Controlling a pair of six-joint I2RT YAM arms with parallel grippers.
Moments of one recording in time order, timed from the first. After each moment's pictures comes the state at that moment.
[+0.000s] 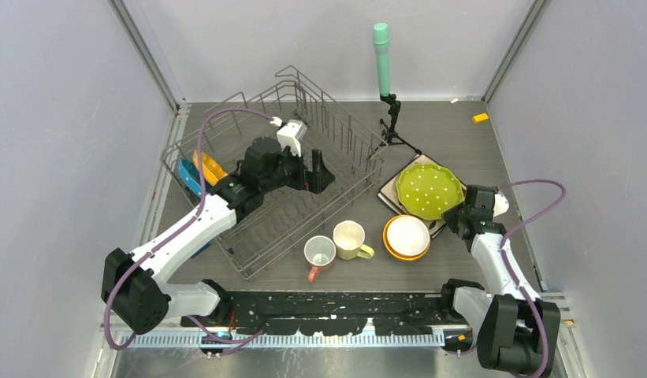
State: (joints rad) left arm -0.63 1.25 1.04 -0.17 0.16 -0.37; right arm -0.17 1.00 0.48 -0.35 0.09 0.84
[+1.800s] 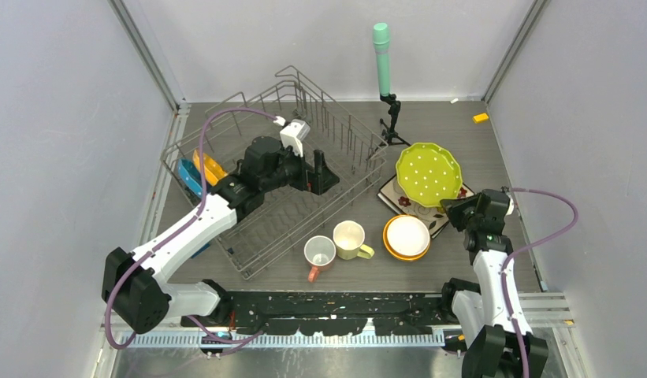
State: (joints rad) left arm -0.63 1.25 1.04 -0.14 0.25 -0.38; right arm -0.27 0.79 0.40 -0.22 -0.16 0.95
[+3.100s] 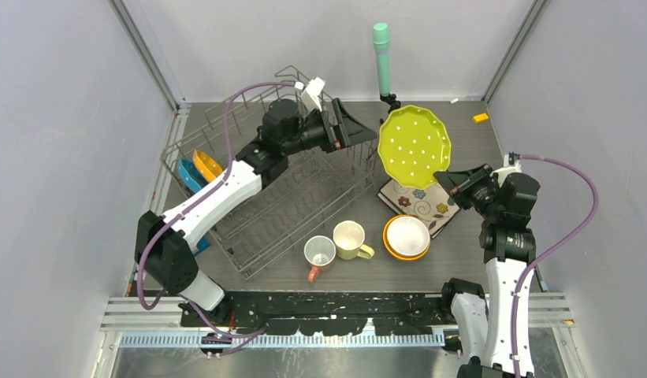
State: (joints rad) left arm -0.65 1.52 1.36 0.08 0.48 -0.91; right arm -0.27 0.65 0.75 -0.41 -0.53 0.89
